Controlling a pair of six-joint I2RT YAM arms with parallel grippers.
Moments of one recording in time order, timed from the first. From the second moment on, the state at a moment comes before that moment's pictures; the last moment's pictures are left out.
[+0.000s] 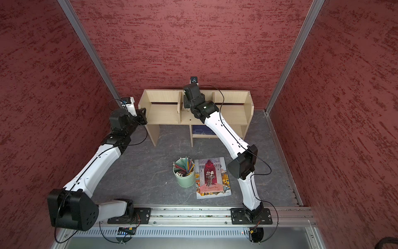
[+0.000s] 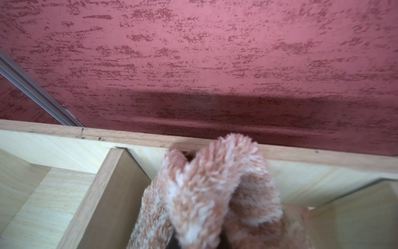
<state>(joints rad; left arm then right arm) -0.11 1.28 1.07 0.00 0.02 -0.23 0.64 2.09 2.34 -0.69 0.40 0.31</state>
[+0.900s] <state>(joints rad) -0.07 1.11 1.22 -0.20 0.04 -0.37 0.65 1.49 1.81 -0.51 0.04 0.36</state>
